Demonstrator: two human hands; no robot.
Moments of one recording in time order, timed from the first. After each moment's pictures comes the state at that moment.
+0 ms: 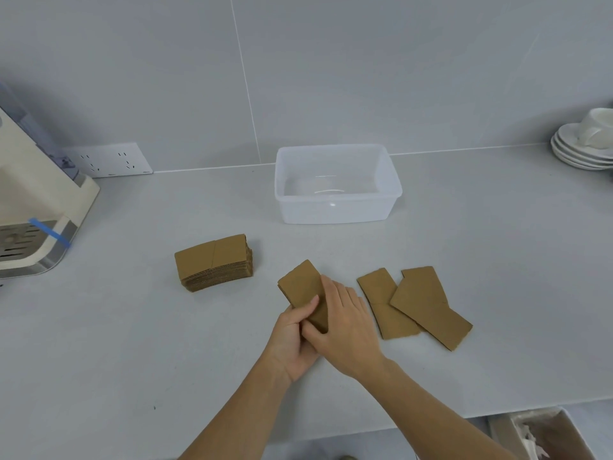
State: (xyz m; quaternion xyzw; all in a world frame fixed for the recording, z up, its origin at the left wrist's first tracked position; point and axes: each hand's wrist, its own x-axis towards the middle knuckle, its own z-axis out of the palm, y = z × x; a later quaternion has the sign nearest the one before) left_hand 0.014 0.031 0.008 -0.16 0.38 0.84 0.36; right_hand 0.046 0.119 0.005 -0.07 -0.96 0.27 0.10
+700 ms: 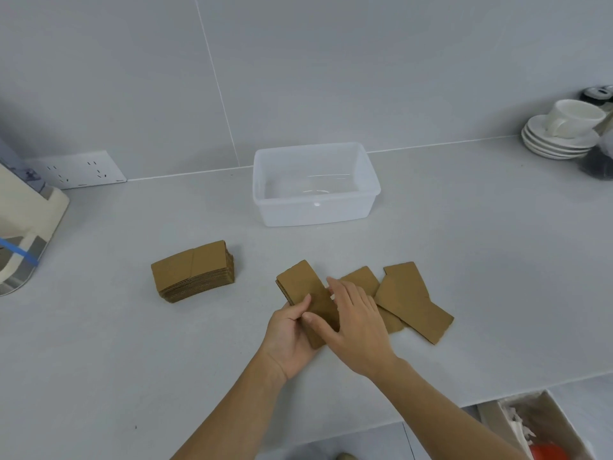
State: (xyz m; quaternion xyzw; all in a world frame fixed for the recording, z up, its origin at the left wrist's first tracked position) left_hand 0.008 0.047 0.005 -0.13 0.37 0.82 0.41; right_hand 0.056 0.154 0.003 -0.08 -0.95 0.27 0.12
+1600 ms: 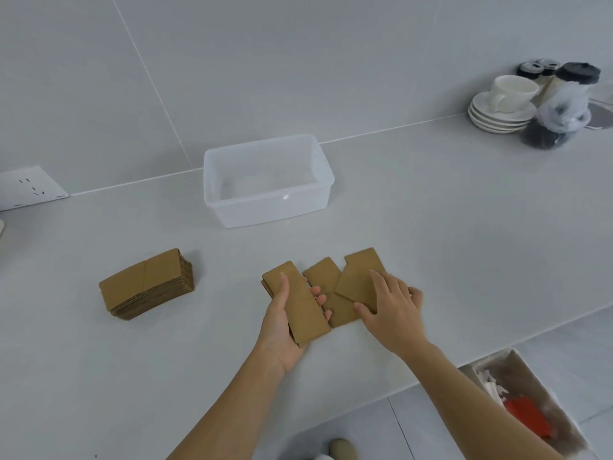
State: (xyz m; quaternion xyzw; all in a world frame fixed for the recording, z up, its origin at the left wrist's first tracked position) left_hand 0.016 0.094 -0.010 -0.18 0.38 0.82 0.39; right_hand 0.097 0.249 -0.027 -0.25 -0.96 0.14 0.07
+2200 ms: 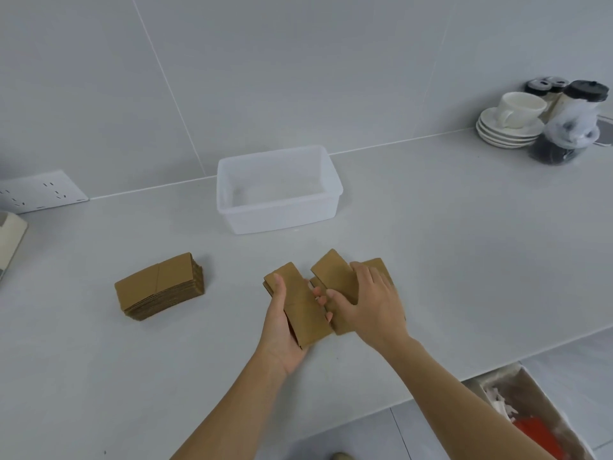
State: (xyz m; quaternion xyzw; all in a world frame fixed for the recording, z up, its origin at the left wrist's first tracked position) left_hand 0.013 0.088 -0.002 -0.15 0.38 0.83 0.37; right_hand 0.070 0.216 0.017 -0.22 -0.93 0.26 0.13
